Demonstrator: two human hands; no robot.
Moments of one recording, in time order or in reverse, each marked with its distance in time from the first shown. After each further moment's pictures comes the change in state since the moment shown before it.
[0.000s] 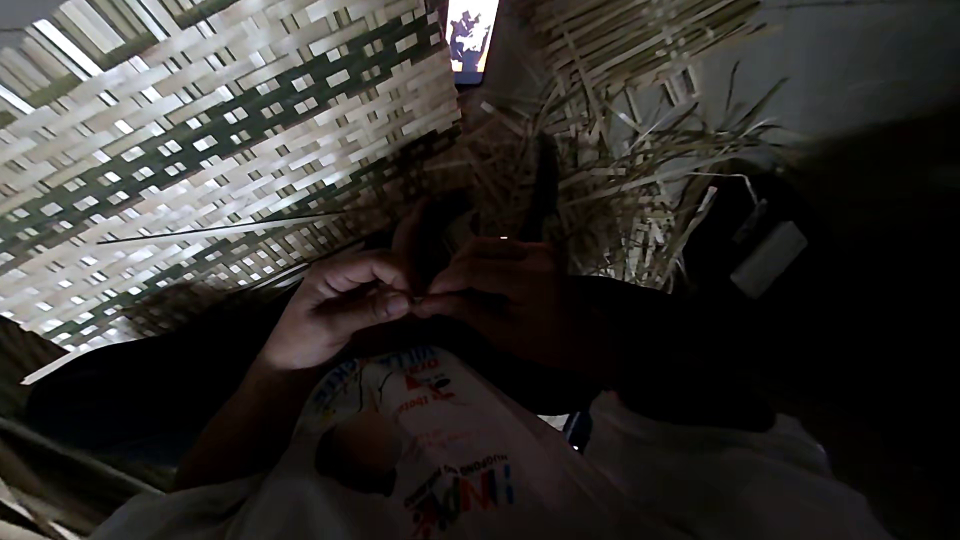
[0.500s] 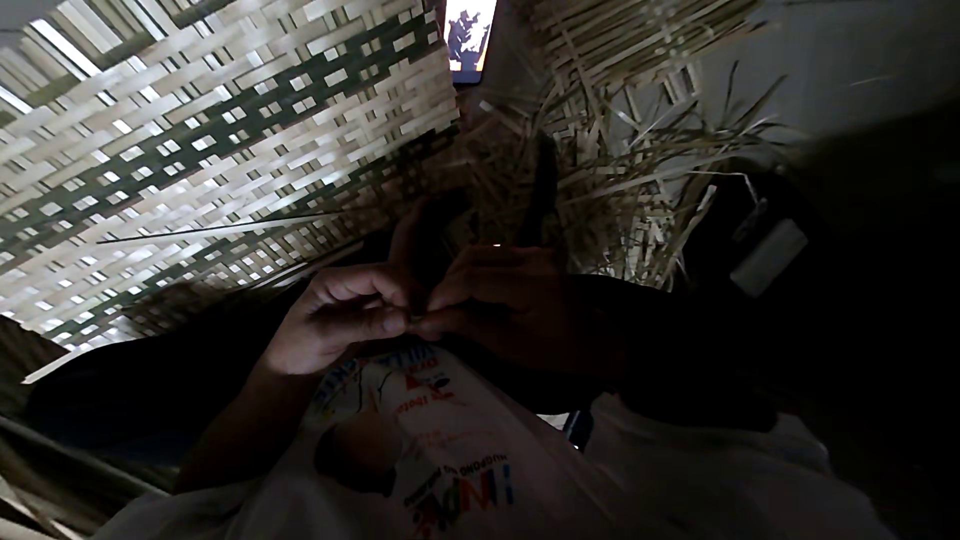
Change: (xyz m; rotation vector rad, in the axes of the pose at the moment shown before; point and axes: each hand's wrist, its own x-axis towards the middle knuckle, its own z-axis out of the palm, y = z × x) left_hand -0.003 -0.001 0.002 -0.192 -0.113 -0.029; right_hand -0.002 -0.004 -0.003 0.142 -0.044 -0.030
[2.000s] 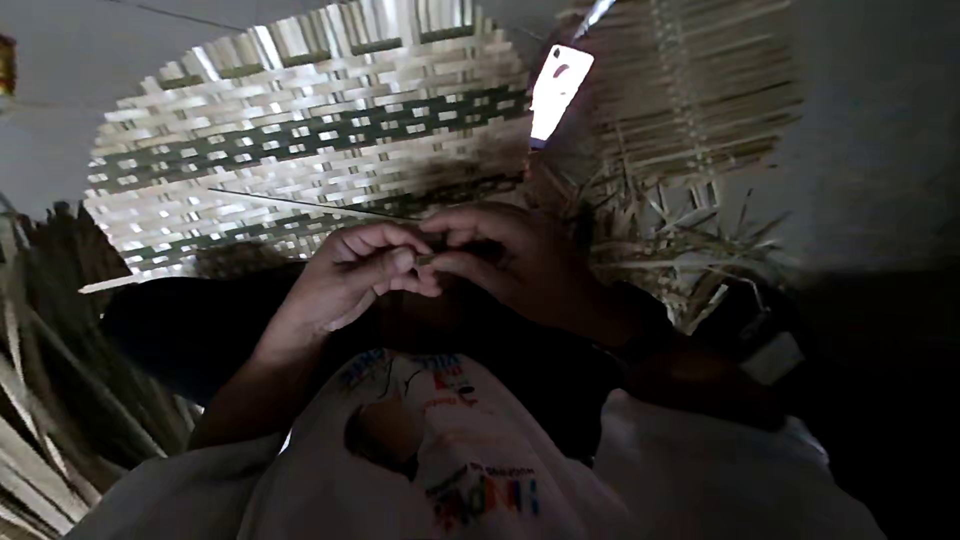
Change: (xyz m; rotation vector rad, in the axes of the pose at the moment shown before) left_hand -0.044 0.037 -0.021 0.051 0.264 0.146; right_hand 0.082 -0.019 0.026 -0.097 -0.180 -0.089
